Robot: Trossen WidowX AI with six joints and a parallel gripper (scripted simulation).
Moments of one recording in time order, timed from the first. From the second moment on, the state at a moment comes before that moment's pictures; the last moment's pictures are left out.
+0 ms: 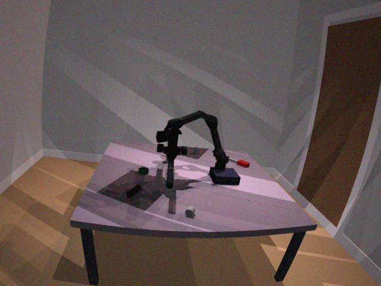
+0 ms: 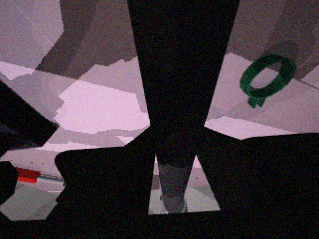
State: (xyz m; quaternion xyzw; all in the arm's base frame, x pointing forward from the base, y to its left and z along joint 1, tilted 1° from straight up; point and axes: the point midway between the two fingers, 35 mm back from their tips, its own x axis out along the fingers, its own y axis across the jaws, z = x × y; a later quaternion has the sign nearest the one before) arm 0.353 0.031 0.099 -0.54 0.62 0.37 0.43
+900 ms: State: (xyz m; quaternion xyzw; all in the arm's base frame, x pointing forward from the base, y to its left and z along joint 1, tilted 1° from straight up) arm 0.353 0.030 0.100 -0.54 0.62 0.37 0.43
